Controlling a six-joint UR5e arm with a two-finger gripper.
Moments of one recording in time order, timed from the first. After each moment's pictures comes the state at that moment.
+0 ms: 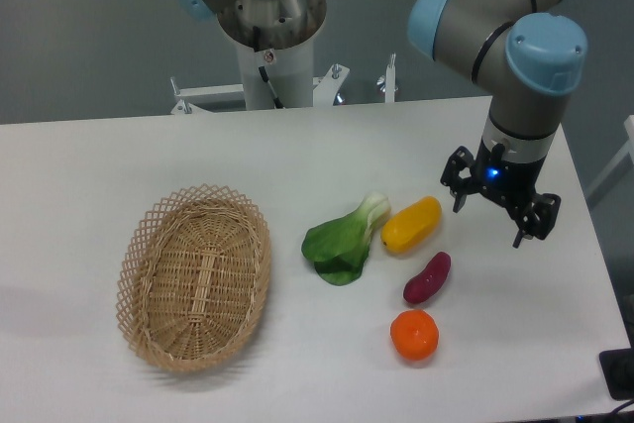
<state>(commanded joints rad) 2.69 -1.95 -1.45 -1.14 1.47 1.43</state>
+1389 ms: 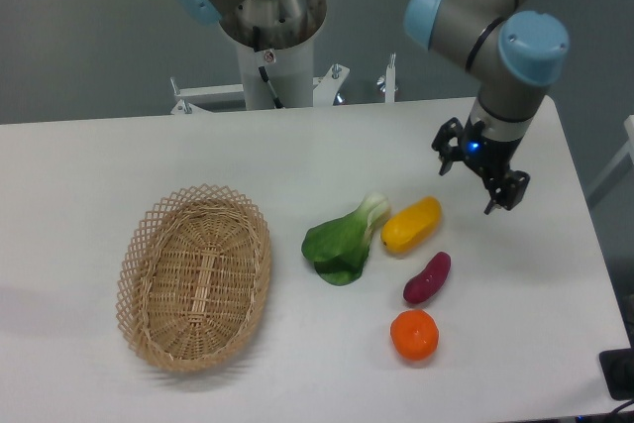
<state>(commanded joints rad) 2.77 -1.88 -1.82 -0.98 1.47 1.68</state>
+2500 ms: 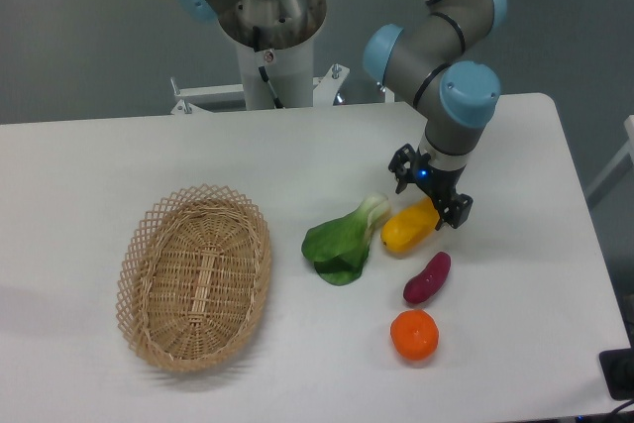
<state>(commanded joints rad) 2.72 -1.95 -1.90 -0.84 1.47 1.61</state>
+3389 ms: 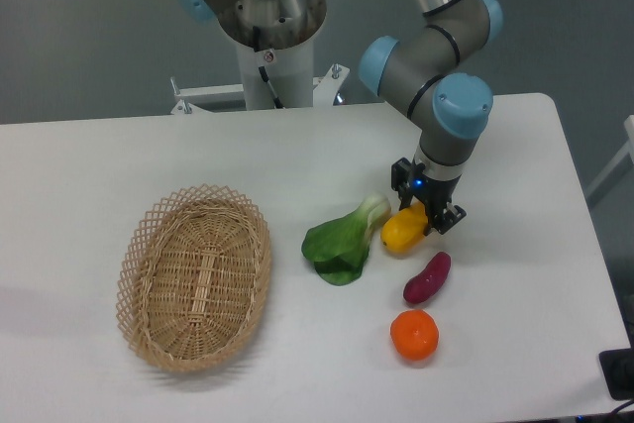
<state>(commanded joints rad) 2.72 -1.96 -1.89 -0.82 1.47 1.61</state>
